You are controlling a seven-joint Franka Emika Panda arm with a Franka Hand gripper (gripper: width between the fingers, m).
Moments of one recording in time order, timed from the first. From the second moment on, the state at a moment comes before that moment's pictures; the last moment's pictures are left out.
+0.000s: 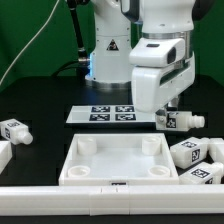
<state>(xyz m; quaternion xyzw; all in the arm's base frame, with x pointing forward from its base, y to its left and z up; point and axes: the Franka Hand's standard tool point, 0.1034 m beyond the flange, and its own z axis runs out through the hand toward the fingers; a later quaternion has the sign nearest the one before) 0.466 0.103 0.038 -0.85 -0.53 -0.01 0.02</state>
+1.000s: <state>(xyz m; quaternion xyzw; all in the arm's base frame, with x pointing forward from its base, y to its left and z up) 0.447 0.084 0.027 -0.42 -0.91 0.00 -0.02</state>
